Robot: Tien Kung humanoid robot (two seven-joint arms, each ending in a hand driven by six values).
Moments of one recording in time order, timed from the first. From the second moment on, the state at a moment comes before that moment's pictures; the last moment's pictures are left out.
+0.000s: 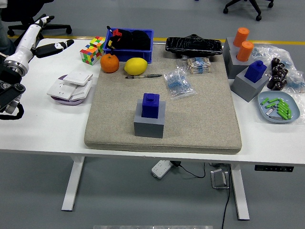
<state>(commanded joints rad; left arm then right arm) -0.98 0.46 -0.29 -0.54 0.71 0.37 -0.34 0.07 -0.25 1.35 0.21 -0.89 -0.01 0.01</state>
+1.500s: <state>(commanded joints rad) -0.93 0.44 -0.02 -0.31 0.55 0.33 -0.29 0.12 -0.25 1.45 0.18 -1.08 -0.03 -0.06</state>
